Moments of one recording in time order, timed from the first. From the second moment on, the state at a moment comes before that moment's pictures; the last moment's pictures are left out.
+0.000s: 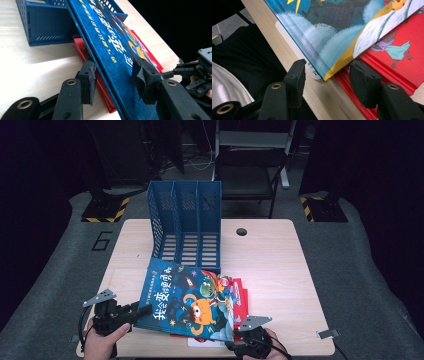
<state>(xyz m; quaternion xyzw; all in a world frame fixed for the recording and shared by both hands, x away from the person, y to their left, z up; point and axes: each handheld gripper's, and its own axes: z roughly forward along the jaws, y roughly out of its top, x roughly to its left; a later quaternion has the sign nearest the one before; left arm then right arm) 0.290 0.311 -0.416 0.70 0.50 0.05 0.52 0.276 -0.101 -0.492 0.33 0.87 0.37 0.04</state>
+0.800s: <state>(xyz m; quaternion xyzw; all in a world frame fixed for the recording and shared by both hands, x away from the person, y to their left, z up) 0.287 0.300 -0.391 0.69 0.48 0.03 0.53 0.277 -0.095 -0.494 0.33 0.86 0.38 0.02</state>
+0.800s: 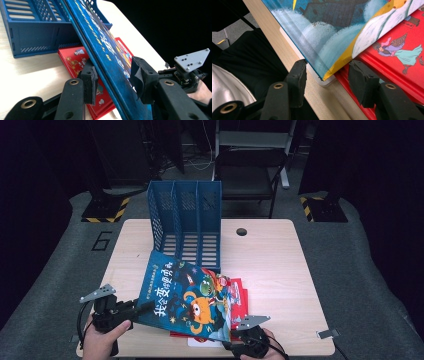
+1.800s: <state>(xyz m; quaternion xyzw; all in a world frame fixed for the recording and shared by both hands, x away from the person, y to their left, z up) 0.282 0.285 -0.384 0.71 0.48 0.03 0.51 0.276 -0.085 -0.495 0.33 0.86 0.38 0.03</state>
